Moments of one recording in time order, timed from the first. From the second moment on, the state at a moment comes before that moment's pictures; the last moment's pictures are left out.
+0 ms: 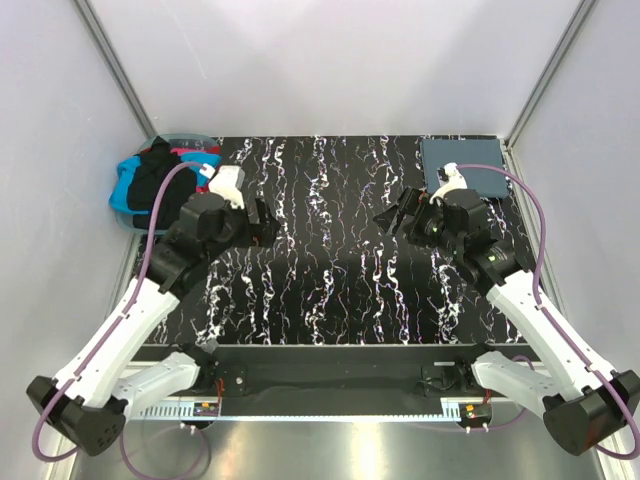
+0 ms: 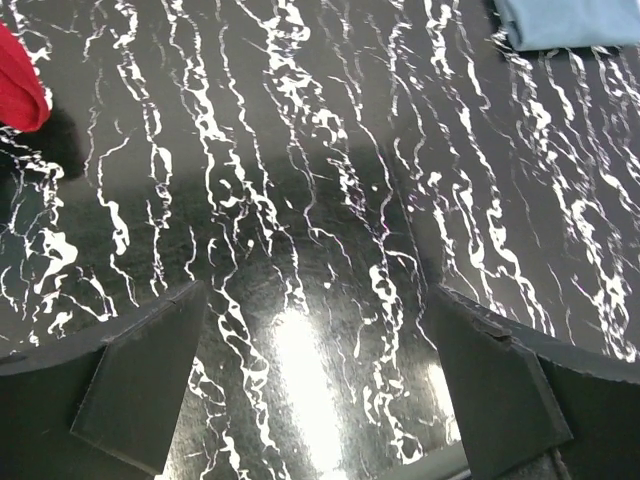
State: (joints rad) left arm -0.51 0.94 1.03 -0.55 -0.07 -0.34; right arm 0.45 0.99 0.97 -0.40 -0.09 0.68
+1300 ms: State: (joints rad) left arm 0.17 1.85 1.45 -0.48 -0.32 -0.32; right arm 0.45 0.84 0.84 -0.21 -0.12 0.65
